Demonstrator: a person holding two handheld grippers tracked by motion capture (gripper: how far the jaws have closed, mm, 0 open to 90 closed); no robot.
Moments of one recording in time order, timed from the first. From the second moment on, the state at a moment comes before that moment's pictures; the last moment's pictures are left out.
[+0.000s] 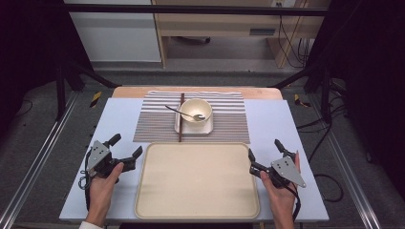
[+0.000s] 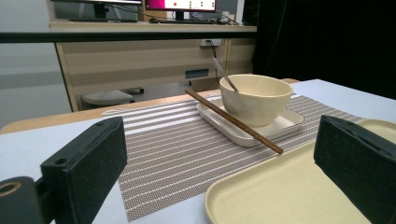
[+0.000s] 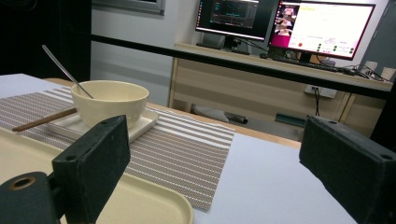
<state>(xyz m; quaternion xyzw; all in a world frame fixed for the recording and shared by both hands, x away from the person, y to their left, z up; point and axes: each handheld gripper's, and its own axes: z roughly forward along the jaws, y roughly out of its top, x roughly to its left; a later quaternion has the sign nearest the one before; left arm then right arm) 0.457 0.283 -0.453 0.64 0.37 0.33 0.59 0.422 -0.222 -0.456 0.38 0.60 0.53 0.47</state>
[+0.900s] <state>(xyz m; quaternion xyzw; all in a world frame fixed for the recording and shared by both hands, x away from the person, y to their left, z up) 0.480 0.213 -0.409 0.75 0.32 0.28 0.50 0.424 -0.220 -0.460 0.40 0.62 0.50 0.45</state>
